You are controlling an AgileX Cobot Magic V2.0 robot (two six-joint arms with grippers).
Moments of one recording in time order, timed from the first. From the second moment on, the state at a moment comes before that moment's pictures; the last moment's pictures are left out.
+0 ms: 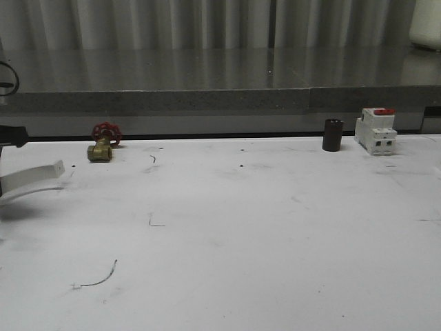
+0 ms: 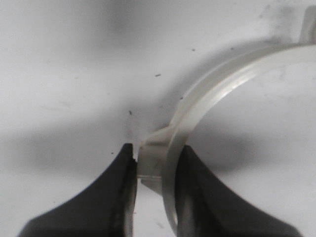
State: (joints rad) left arm 0.03 1.97 -1.37 -0.16 0.96 0.17; right arm 0.02 0.31 -0.45 0.08 0.38 0.01
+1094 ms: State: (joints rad) left arm -0.41 2.05 -1.47 -0.11 0.84 -0.48; right arm 0.02 0.31 -0.45 0.08 0.38 0.01
